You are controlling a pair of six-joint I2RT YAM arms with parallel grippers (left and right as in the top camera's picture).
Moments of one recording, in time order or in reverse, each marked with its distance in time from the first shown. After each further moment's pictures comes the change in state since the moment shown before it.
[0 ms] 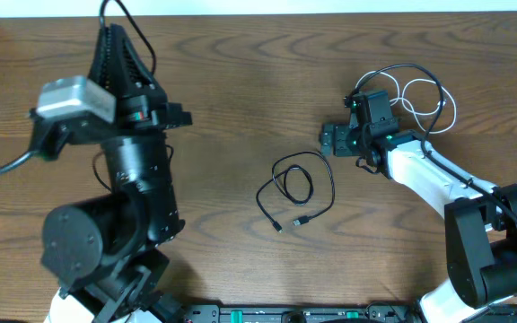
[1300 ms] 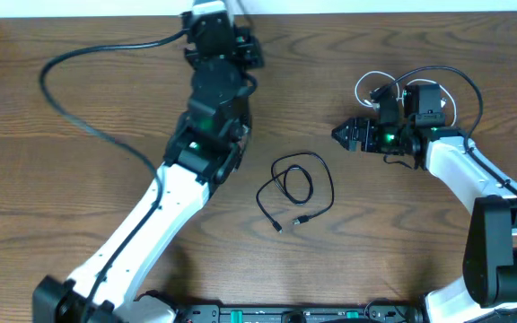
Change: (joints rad) left arm 0.154 0.534 -0.002 0.063 0.222 -0.232; right arm -0.236 -0.031 0.000 -0.070 -0.481 -0.072
